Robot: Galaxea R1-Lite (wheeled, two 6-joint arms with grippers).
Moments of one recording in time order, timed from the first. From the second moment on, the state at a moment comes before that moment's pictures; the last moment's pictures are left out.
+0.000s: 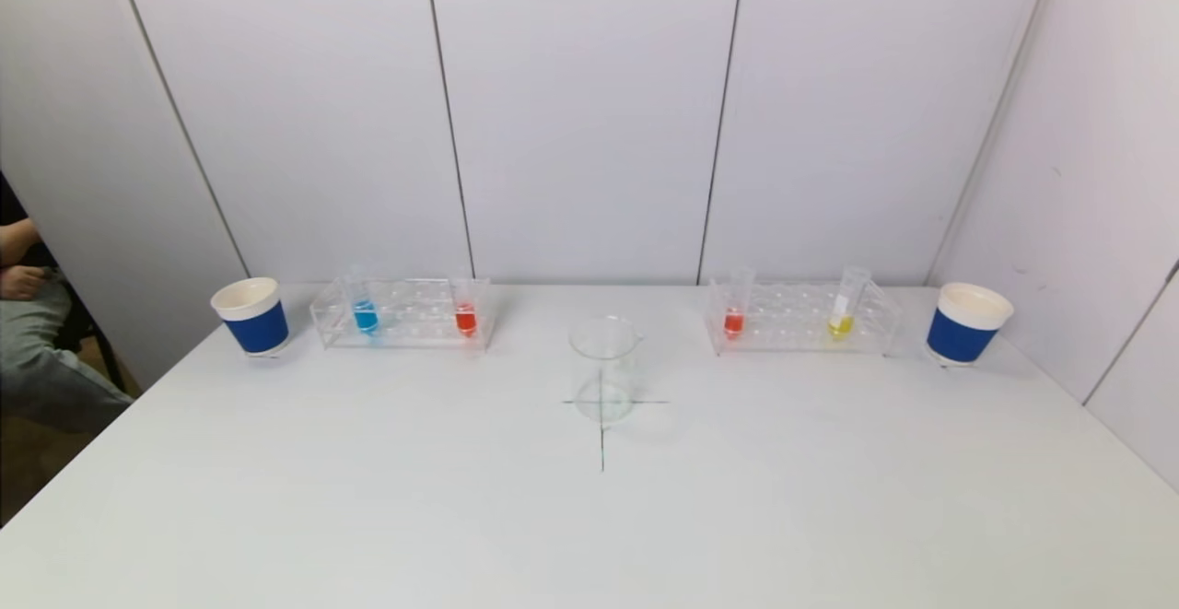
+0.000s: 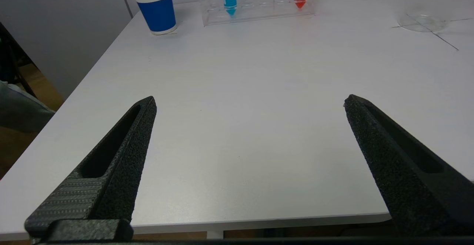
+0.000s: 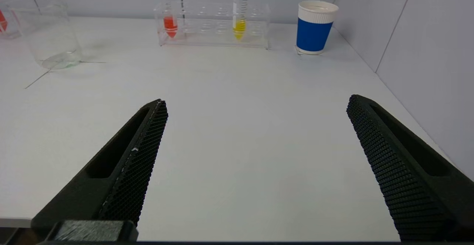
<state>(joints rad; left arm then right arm) 0.01 0.00 -0.01 0.03 -0.02 0.08 -0.01 0.00 0.00 -0.01 0.00 -0.02</state>
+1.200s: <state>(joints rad) 0.01 0.00 -0.01 0.03 -0.02 0.08 -0.01 0.40 -0.72 0.23 0.01 -0.05</state>
